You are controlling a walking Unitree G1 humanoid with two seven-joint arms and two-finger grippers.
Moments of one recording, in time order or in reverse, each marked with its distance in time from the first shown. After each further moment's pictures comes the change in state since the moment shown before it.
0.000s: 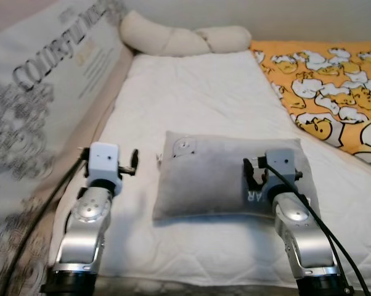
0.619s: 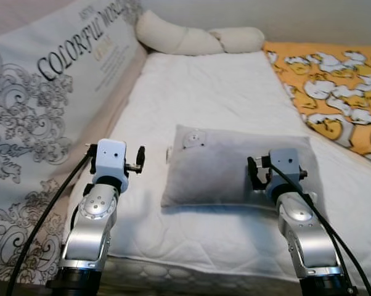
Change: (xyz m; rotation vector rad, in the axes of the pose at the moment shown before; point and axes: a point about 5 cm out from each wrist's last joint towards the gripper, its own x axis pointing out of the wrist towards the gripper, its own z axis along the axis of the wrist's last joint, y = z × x) left arm 0.003 -0.007 0.005 0.013 -0.018 -0.025; right arm 0.001 -0.006 -0.001 -0.016 -0.004 -0.020
